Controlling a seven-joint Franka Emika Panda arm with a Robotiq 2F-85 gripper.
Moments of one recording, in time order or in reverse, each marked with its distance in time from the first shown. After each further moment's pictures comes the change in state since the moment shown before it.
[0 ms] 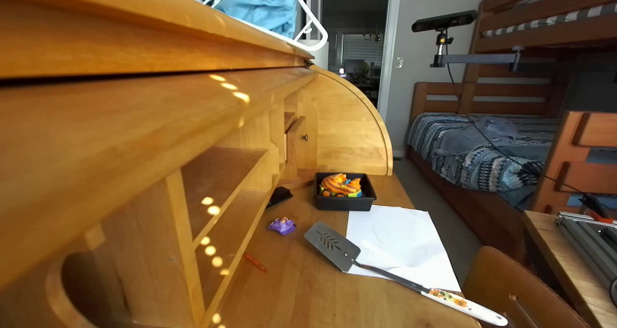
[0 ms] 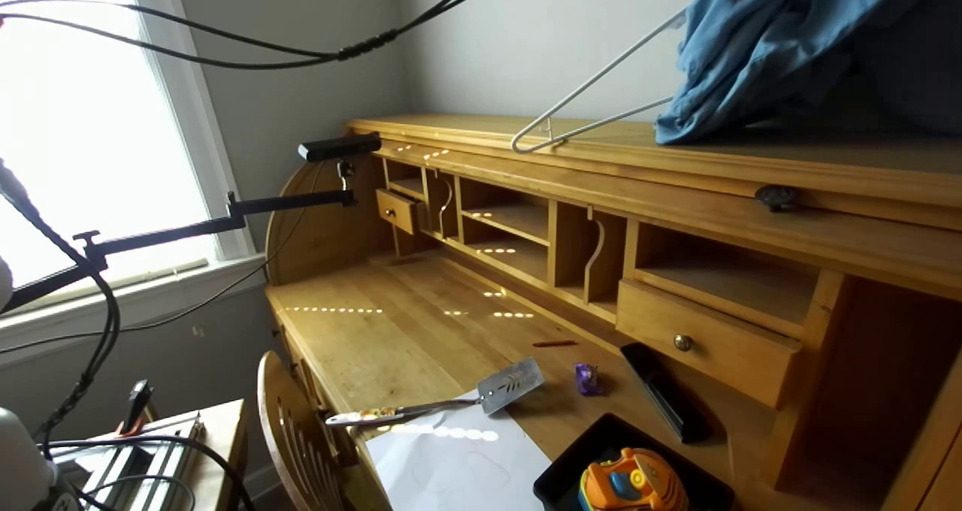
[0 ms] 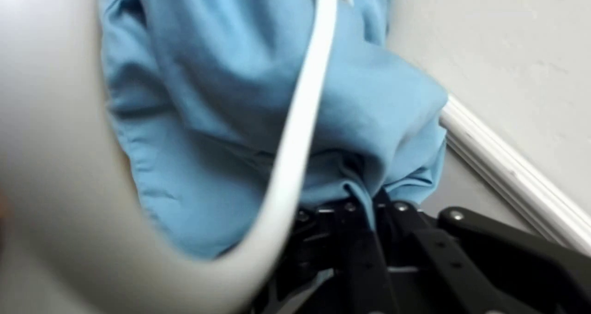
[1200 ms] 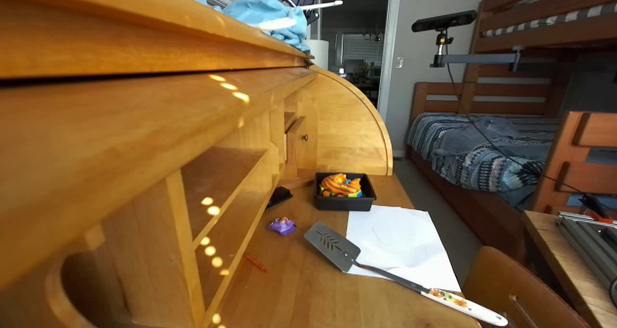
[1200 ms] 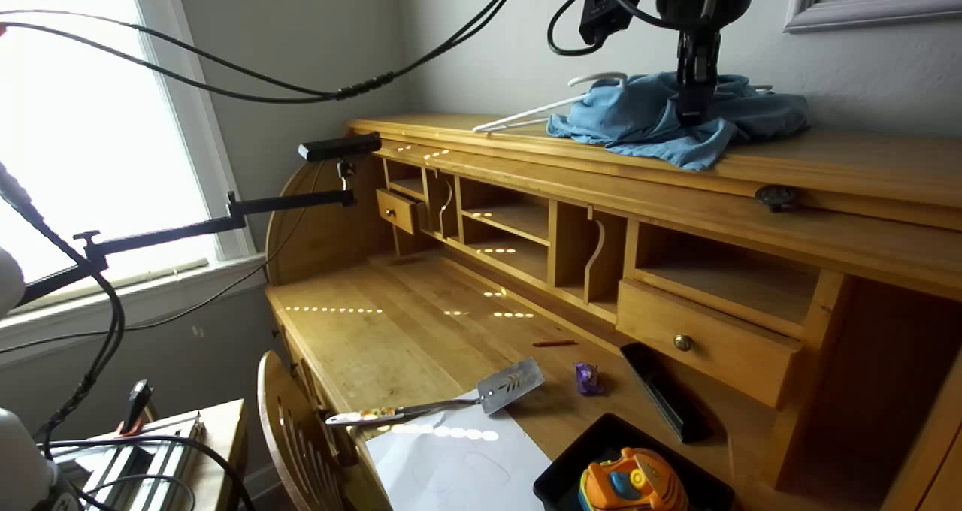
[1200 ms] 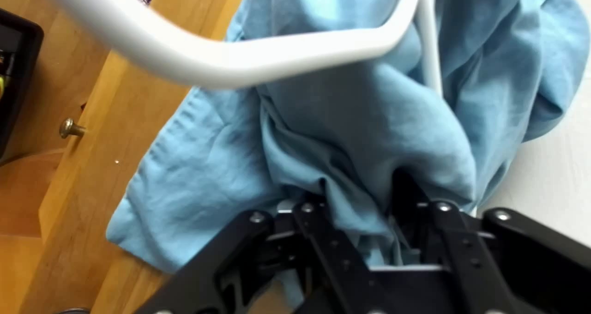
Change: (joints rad) arm -0.111 0.043 0.074 -0.076 0.341 -0.434 -0.149
